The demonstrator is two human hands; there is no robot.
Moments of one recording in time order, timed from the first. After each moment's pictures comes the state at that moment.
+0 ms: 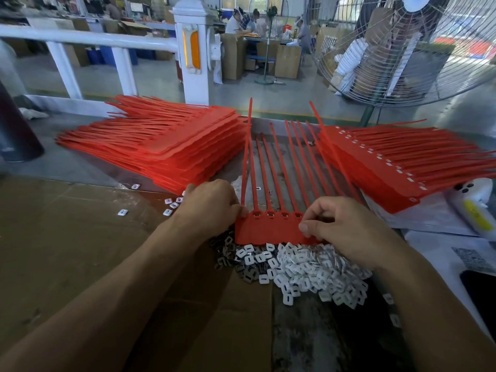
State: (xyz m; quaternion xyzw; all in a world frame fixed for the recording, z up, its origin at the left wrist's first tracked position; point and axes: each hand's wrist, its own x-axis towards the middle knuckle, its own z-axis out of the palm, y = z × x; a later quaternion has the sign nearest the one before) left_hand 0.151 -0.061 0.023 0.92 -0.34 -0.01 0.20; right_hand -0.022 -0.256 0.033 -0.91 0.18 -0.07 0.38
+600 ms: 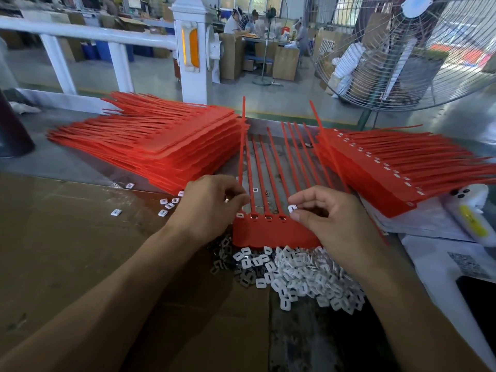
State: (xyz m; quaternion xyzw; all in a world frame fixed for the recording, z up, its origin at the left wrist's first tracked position) left_hand 0.145 -0.054 0.017 0.83 -0.38 0.05 0.40; right_hand -0.012 -0.234 0.030 -0.87 0.15 -0.22 0.42
